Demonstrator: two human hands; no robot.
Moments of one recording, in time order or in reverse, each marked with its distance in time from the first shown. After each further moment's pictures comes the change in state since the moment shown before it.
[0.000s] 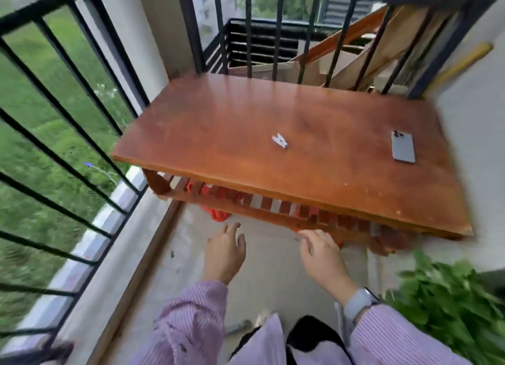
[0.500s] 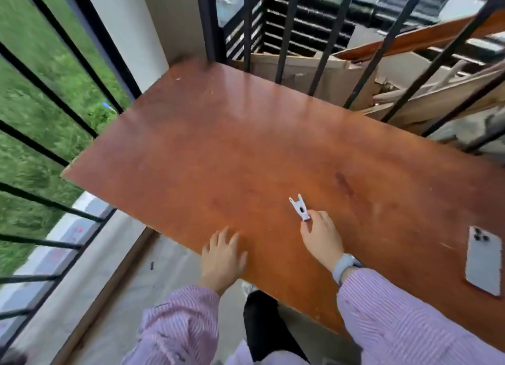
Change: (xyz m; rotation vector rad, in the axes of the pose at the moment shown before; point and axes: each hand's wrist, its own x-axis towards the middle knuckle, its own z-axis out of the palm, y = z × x) left_hand 0.287 0.001 0.056 0.141 -0.324 -0.191; right_hand 0.380 0.017 0.042 -0.156 -0.279 0.072
